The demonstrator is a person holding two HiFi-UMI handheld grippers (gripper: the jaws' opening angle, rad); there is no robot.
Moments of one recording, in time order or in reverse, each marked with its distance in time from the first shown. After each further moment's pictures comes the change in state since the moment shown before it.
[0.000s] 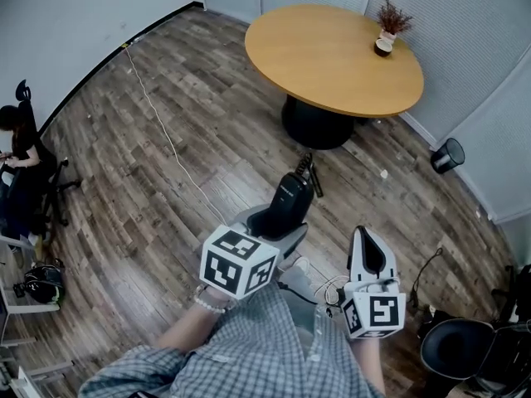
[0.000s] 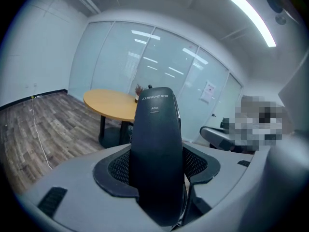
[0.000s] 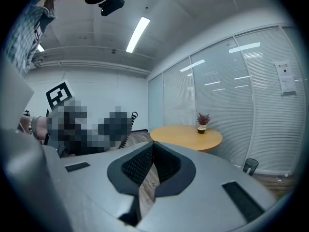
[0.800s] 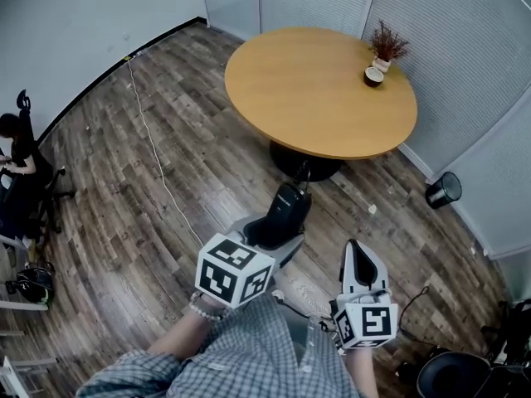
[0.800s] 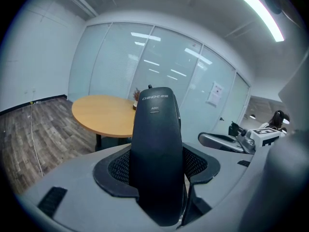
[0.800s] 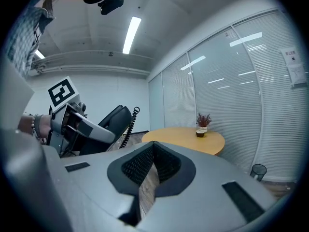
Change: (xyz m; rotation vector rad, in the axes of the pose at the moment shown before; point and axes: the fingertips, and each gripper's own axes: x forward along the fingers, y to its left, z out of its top) left arm 0.150 -0.011 0.106 0.013 -0.040 0.044; right arm 0.092 -0.155 0.012 0.013 -0.014 0.068
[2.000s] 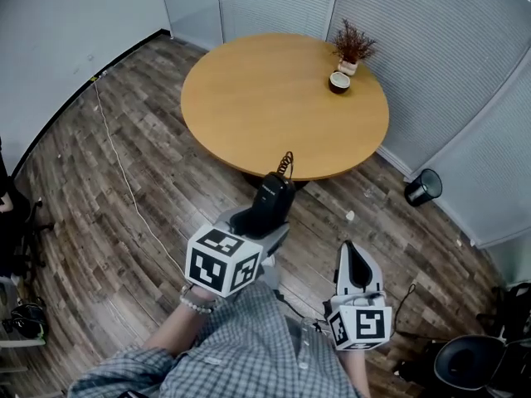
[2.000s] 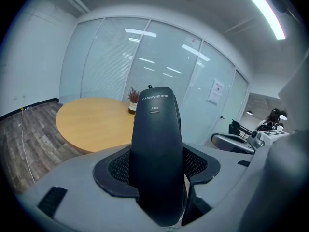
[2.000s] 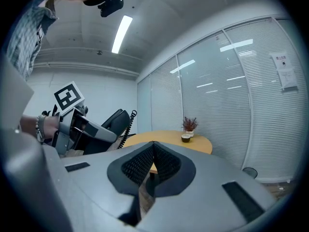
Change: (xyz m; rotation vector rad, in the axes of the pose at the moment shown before) left arm 0.107 0.036 0.072 0.050 0.020 -0.038; right arm 0.055 -0.093 0.016 0.012 -0.030 -0.144
